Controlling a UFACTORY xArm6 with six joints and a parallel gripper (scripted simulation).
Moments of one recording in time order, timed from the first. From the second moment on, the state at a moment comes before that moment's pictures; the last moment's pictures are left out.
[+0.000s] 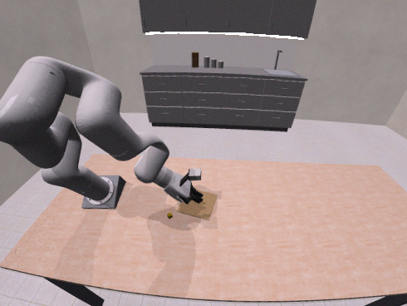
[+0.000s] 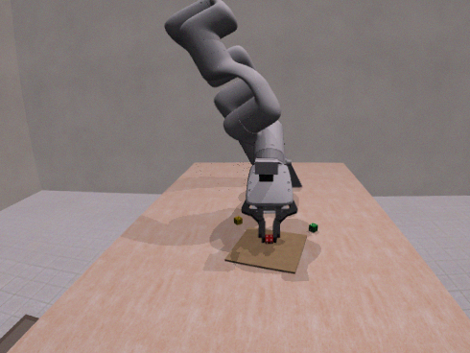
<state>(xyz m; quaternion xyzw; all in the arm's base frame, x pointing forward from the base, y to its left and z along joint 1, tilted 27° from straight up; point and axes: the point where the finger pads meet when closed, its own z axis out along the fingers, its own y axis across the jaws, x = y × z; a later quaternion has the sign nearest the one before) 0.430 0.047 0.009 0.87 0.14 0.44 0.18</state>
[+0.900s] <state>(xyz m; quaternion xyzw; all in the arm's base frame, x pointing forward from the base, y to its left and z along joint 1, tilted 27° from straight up) 0.430 0.046 0.006 0.87 0.14 0.44 0.18</state>
